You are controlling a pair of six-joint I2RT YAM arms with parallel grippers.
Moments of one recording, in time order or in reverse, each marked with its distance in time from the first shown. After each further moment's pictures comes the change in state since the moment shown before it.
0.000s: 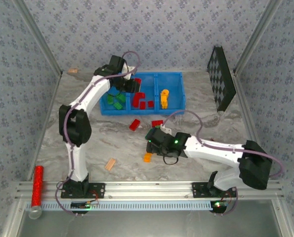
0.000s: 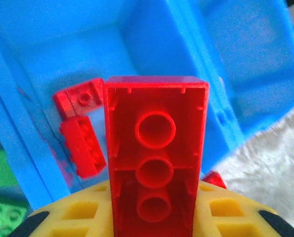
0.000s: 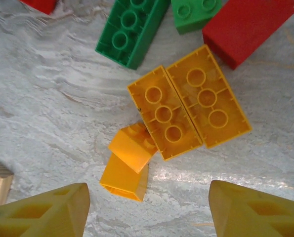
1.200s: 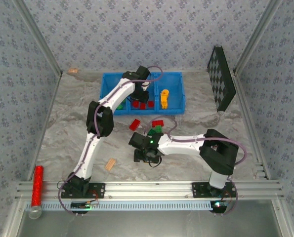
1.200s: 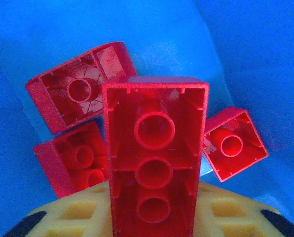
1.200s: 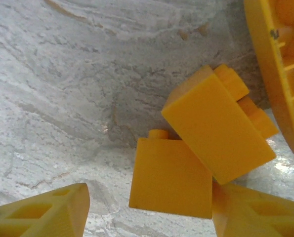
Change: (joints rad) left arm -0.153 0.388 0.381 -0.267 -0.364 0.045; right arm 0.057 0.350 0.179 -0.004 -0.188 -0.020
